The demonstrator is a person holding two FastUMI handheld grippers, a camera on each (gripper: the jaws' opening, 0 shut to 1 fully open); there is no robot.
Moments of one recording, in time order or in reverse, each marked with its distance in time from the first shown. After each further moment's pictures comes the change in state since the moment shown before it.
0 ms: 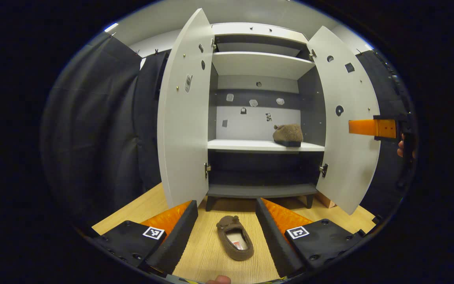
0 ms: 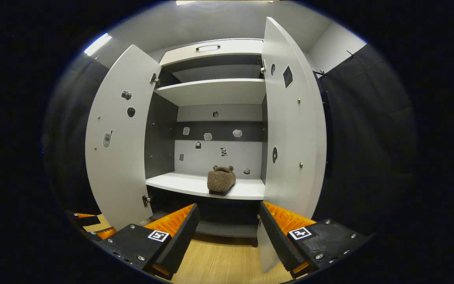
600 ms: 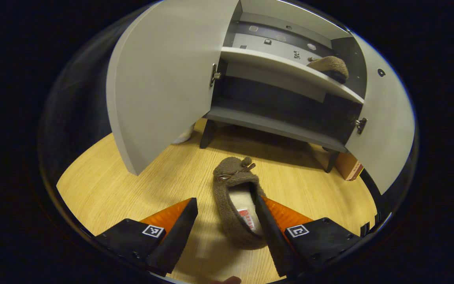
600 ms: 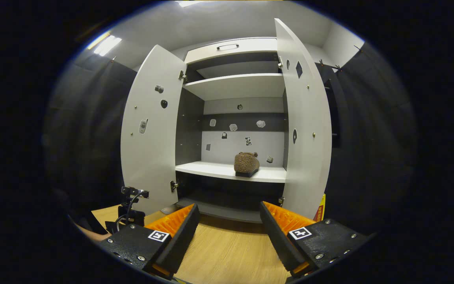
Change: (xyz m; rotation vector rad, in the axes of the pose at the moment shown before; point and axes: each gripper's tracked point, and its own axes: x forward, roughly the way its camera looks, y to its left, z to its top) left arm 0.108 0.032 -0.185 -0.161 0.426 0.031; right arm -0.055 0.040 -0.043 -0.025 0.035 0.180
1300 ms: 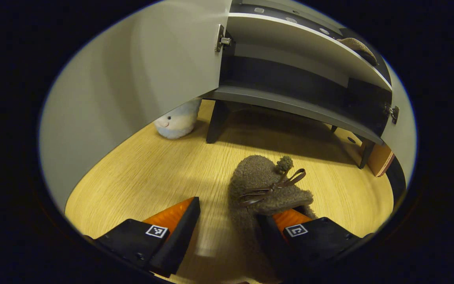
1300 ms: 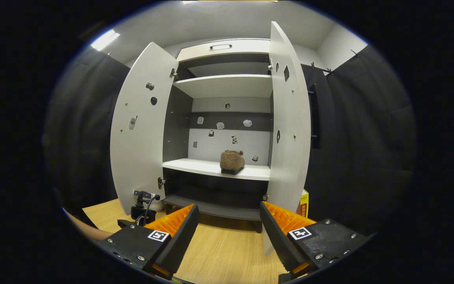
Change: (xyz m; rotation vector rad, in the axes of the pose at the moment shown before) left arm 0.085 0.020 0.009 0.053 0.016 0.068; right arm -0.012 -0.021 0.000 0.013 0.020 -0.115
